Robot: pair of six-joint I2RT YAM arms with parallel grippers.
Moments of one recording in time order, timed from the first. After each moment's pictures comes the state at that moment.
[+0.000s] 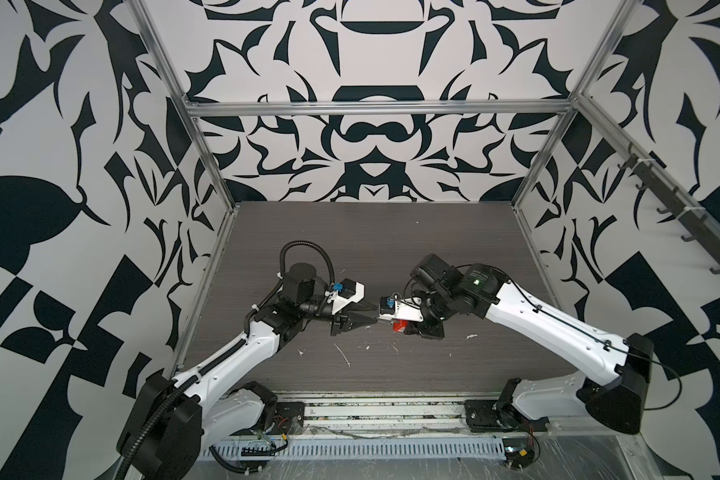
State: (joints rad) left arm -0.56 1.09 0.62 0.09 1.07 0.36; right arm 0.86 1.34 1.27 -1.12 -0.29 -0.61
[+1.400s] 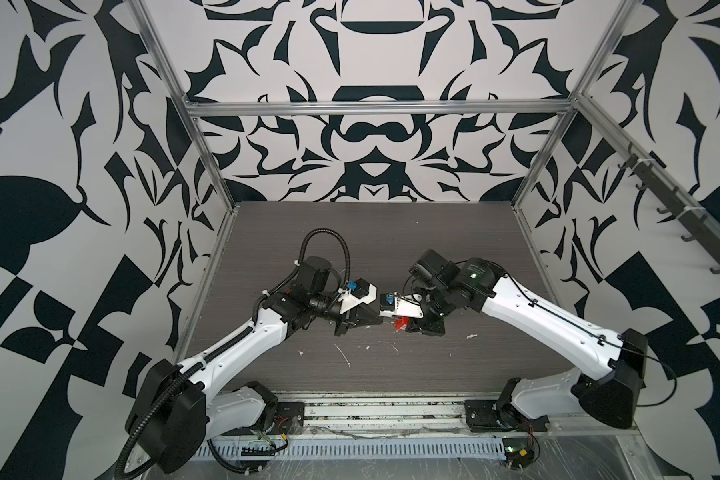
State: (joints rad) left arm -0.63 1.19 0.74 -0.16 1.05 0.46; right arm 0.84 1.38 1.31 -1.17 -0.30 -0.62
